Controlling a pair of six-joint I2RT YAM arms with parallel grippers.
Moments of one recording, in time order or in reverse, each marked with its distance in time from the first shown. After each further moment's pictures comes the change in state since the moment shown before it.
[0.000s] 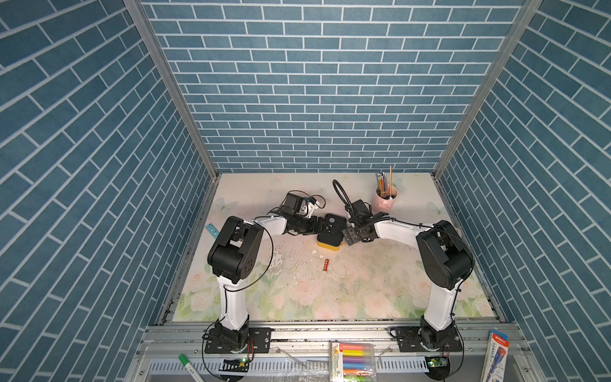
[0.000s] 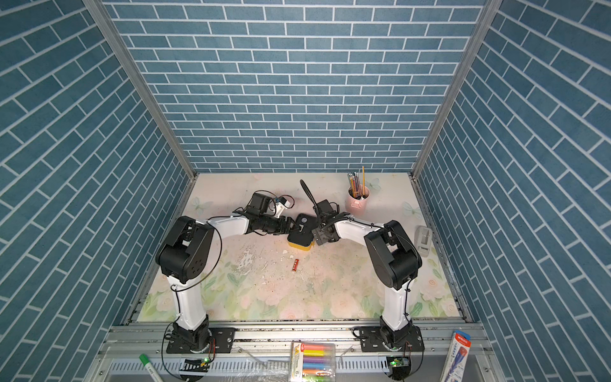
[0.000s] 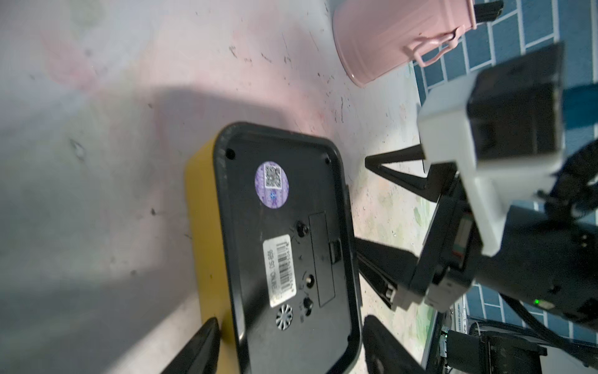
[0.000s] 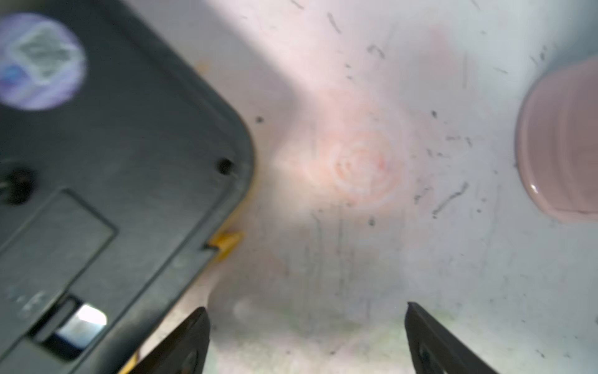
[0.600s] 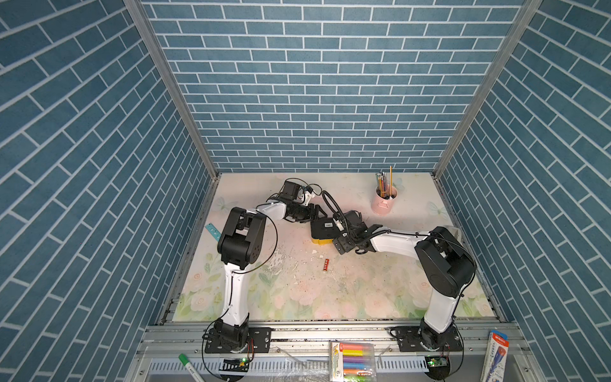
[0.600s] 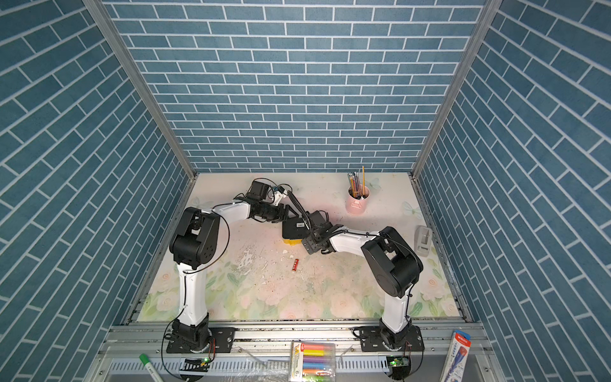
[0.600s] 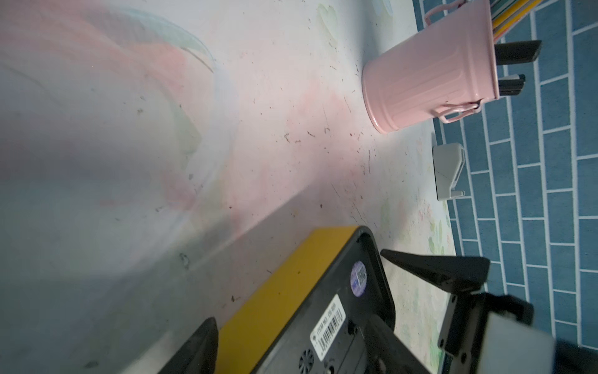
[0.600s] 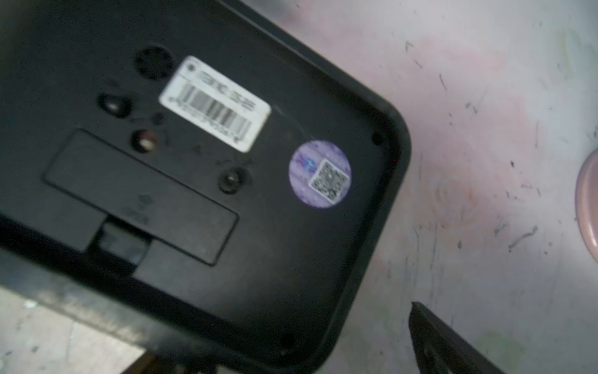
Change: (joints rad) left arm 0.094 0.180 0.293 -0.173 0.035 0.090; right arm 0.117 -0.054 -0.130 0.188 -0.001 -0.059
